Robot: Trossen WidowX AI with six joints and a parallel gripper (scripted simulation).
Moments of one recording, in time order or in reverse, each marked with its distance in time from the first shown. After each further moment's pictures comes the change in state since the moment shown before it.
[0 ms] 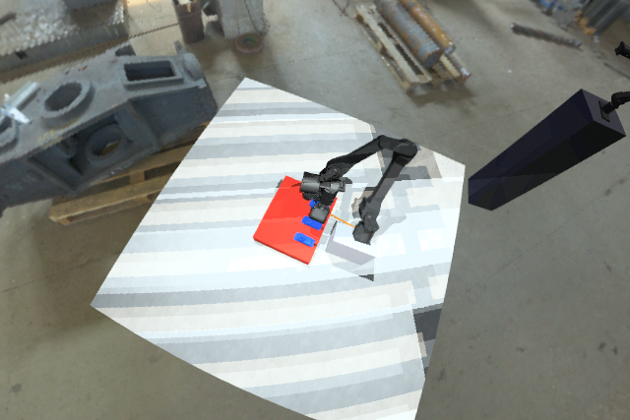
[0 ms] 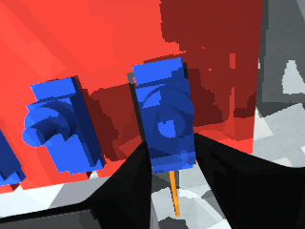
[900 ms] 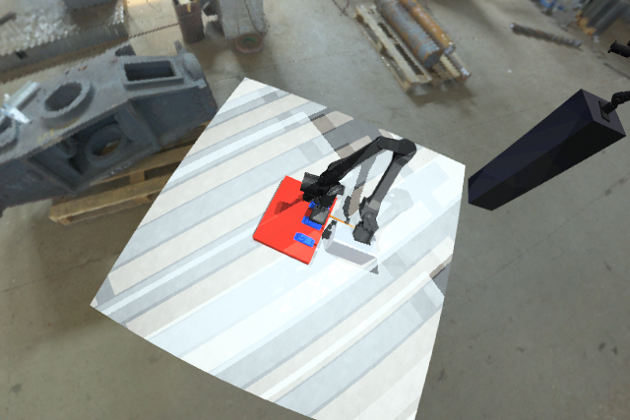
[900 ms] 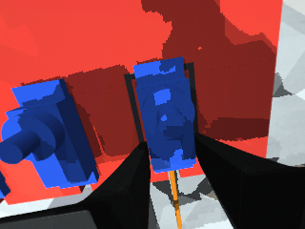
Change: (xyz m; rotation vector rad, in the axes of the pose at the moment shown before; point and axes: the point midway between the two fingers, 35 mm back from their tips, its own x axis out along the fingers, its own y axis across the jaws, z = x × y) arm 0.016 0.000 -0.001 -0.004 -0.003 -0.004
